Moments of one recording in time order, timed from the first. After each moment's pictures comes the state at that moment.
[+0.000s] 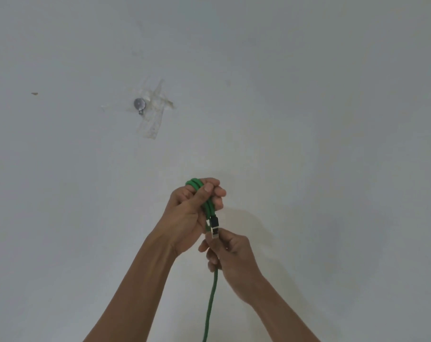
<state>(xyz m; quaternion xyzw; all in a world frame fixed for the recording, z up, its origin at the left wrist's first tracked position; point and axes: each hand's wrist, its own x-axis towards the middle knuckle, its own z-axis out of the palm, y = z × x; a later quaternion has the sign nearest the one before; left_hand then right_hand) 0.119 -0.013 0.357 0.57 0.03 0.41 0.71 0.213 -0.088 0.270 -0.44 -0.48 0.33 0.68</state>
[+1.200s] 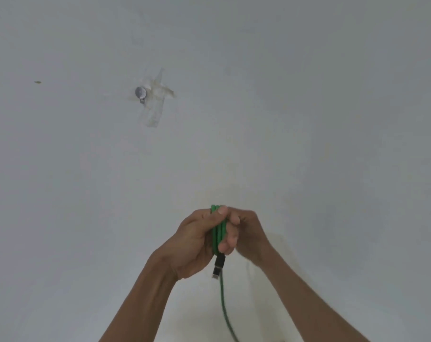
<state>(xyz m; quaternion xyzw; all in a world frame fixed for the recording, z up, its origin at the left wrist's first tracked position) 0.104 -0.050 0.316 0.61 0.00 0.24 0.76 0.244 -0.087 0.284 -0.39 -0.53 0.34 0.68</state>
